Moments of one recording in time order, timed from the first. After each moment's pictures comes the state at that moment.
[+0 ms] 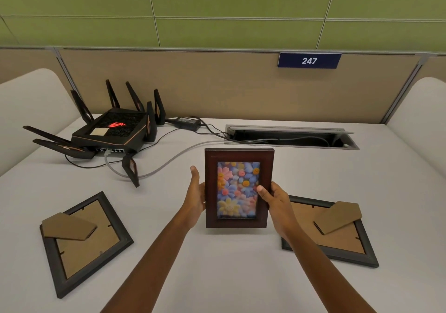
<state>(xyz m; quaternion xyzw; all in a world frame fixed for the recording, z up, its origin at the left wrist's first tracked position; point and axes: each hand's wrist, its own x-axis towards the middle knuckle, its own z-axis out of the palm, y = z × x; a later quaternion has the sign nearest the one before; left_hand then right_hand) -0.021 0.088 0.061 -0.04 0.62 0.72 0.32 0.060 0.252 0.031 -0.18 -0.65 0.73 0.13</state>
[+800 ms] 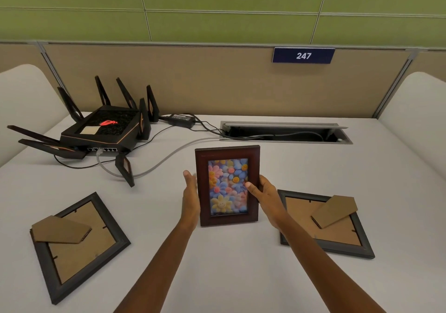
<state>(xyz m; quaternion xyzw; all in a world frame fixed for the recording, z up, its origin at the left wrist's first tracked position) -0.016 0.089 0.044 -0.02 0.66 0.73 0.18 0.045 0.248 0.028 -0.16 -0.69 0.70 0.10</state>
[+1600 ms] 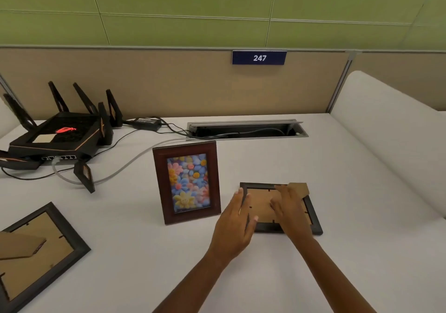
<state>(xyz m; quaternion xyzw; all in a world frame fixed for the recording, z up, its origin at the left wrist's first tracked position) 0.100 0.181 0.007 0.44 0.85 0.31 -0.01 0.162 0.330 0.019 -0.26 -0.90 0.29 0.18</state>
